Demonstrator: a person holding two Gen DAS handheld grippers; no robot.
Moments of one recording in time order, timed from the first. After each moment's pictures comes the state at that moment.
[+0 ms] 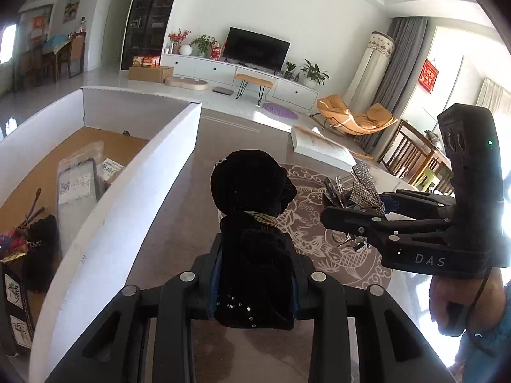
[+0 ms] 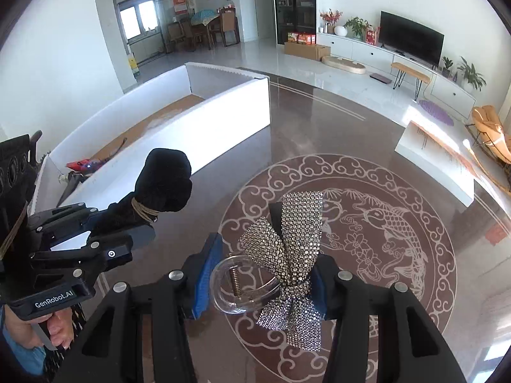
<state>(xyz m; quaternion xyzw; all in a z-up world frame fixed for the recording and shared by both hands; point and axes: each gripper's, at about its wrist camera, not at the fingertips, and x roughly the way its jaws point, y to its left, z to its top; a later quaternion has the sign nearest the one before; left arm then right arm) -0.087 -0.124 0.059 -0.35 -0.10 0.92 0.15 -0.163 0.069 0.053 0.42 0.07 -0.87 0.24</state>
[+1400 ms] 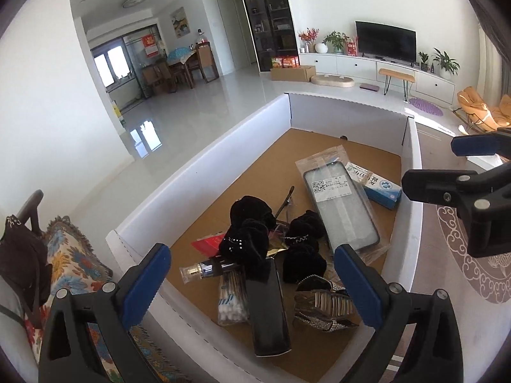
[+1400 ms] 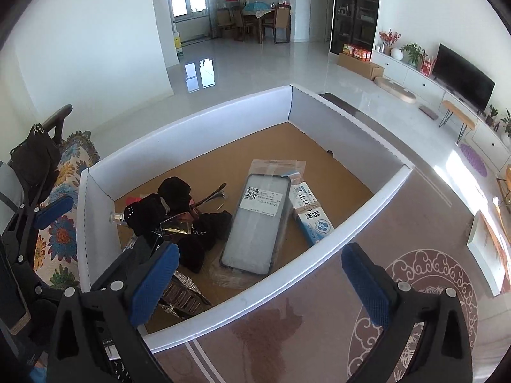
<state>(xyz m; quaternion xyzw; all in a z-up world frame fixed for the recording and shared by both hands) -0.047 -0.292 0.083 -0.39 0.01 0.90 -0.19 -0.180 -0.147 0.096 0.42 0.15 -0.84 0.31</state>
